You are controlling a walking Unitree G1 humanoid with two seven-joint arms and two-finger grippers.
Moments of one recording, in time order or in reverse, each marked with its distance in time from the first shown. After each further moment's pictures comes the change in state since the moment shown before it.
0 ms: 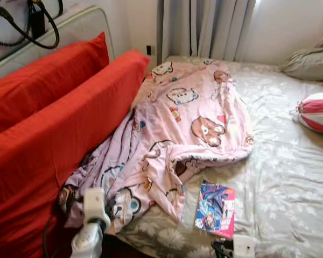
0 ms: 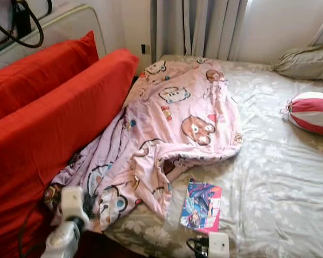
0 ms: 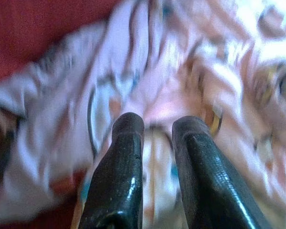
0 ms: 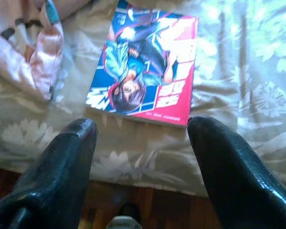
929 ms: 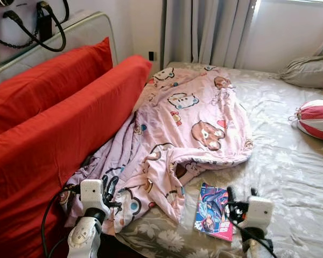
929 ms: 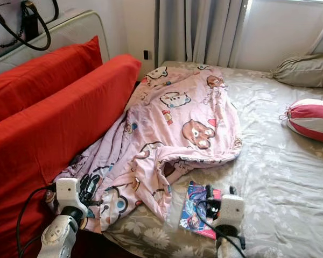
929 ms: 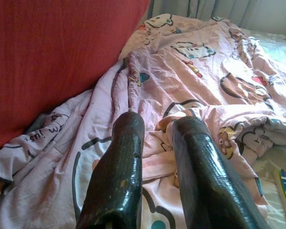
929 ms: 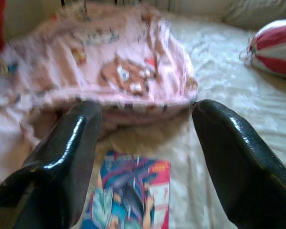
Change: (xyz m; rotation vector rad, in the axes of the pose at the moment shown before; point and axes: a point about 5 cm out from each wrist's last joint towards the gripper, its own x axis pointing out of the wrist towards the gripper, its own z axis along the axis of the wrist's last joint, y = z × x) left arm -0.005 -0.007 0.028 0.009 -0.193 -0.100; right arm 0.007 -0.001 0.101 -0.051 -0.472 -0.061
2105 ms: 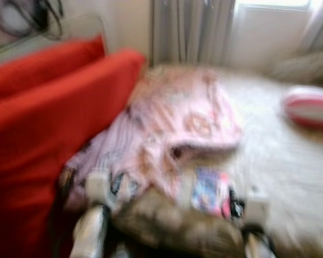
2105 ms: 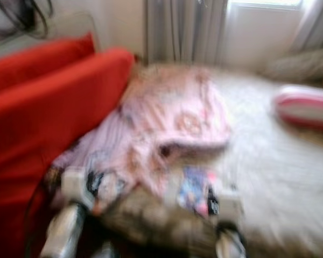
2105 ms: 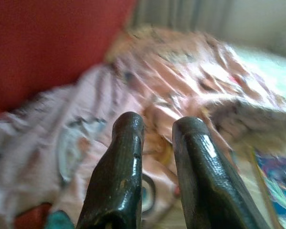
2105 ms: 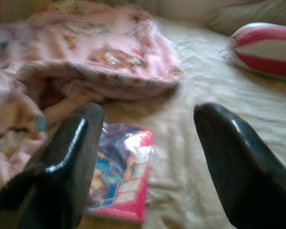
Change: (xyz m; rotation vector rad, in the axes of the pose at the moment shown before) left arm 0.018 -0.014 0.016 -0.003 -0.046 -0.046; right arm 0.011 -0.004 0.011 -0.066 -0.011 -0.030
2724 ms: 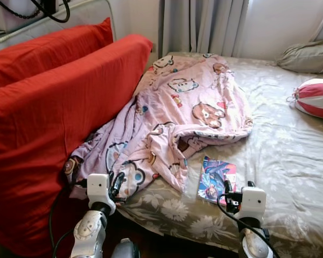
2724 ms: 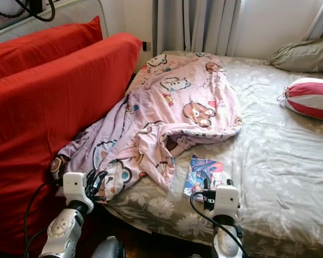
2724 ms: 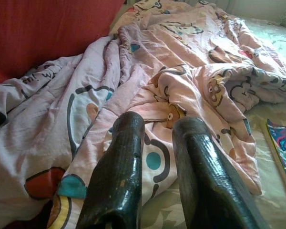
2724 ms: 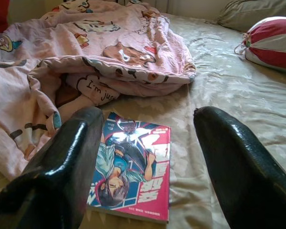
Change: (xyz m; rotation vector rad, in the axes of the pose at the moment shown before) left arm -0.008 0.002 -0.011 -0.011 0.058 0.005; right arm 0.007 0.008 0.006 0.024 -0.012 0.020
